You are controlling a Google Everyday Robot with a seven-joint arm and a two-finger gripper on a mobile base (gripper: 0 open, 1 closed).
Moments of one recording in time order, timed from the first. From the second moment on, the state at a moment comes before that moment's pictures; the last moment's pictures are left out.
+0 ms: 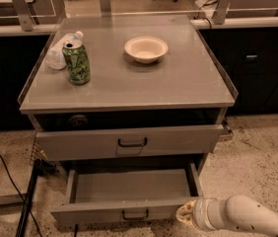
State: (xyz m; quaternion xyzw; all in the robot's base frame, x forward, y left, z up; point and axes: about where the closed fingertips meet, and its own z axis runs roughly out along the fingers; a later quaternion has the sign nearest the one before) arm 0.404 -0.176 0.415 -0.61 0.72 0.12 0.30
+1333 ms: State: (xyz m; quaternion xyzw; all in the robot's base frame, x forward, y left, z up) arm 0.454 -0.174 0.405 -0.59 0.71 0.10 0.37
